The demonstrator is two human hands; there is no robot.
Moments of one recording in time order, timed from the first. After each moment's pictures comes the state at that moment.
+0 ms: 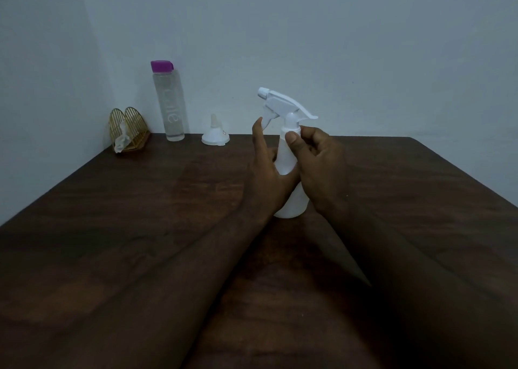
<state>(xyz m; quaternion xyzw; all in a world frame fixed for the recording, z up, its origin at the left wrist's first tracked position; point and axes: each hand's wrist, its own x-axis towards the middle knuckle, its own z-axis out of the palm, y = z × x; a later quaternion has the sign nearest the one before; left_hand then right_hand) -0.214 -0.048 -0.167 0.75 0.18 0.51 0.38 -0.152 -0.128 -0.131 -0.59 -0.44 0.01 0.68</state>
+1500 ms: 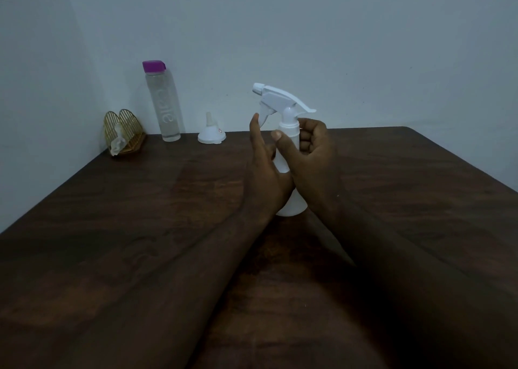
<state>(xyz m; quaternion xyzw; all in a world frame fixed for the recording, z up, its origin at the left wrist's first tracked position) -0.208 -0.043 -0.181 0.76 0.17 0.51 0.36 -0.163 -0.128 -0.139 -0.56 -0.41 0.01 0.72</state>
